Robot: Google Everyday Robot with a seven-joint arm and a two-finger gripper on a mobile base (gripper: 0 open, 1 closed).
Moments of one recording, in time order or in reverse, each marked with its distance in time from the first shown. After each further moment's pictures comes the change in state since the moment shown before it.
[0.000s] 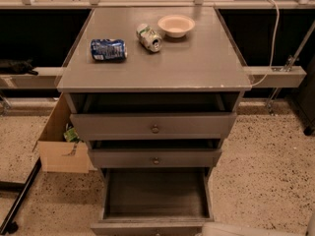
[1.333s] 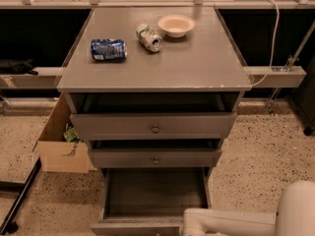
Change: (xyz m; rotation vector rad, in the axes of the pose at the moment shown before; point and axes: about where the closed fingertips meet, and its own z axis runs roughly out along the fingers) arm 0.019 0.054 0.012 0.036 -0.061 -0.002
